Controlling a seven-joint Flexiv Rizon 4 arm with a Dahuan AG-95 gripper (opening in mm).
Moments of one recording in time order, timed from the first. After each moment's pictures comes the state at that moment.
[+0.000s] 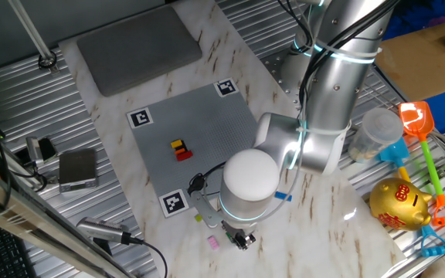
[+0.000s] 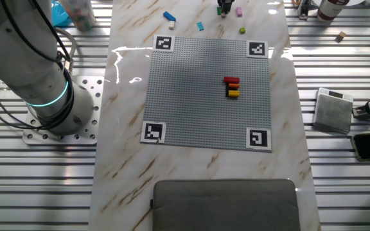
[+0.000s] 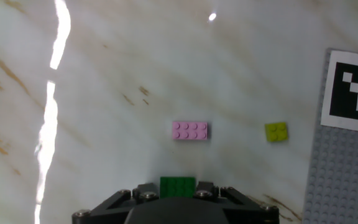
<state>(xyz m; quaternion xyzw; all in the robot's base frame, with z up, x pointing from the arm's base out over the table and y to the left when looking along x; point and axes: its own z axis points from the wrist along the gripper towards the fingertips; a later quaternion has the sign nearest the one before) 0.486 0.379 0.006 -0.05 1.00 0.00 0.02</state>
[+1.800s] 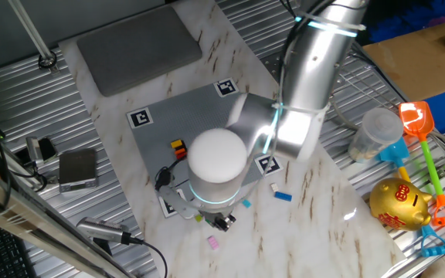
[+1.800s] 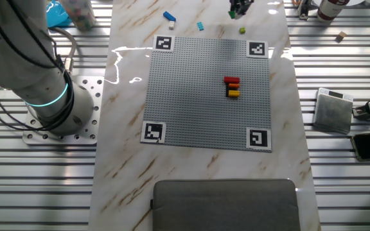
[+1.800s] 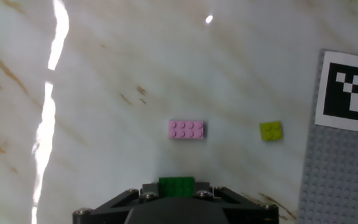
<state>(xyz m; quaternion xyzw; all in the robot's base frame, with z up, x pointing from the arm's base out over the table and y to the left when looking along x) 0.527 0.323 0.049 -0.19 0.98 -0.01 0.00</state>
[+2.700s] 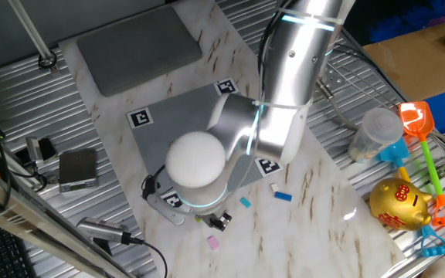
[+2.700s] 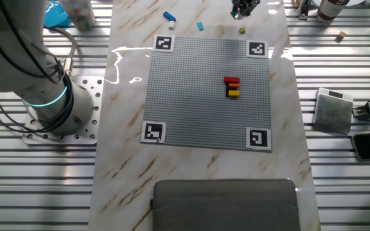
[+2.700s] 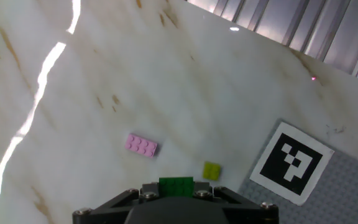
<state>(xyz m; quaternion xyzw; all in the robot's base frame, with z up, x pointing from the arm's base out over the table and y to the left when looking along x) 0.531 0.325 0.049 -0.23 0.97 0.01 -0.03</state>
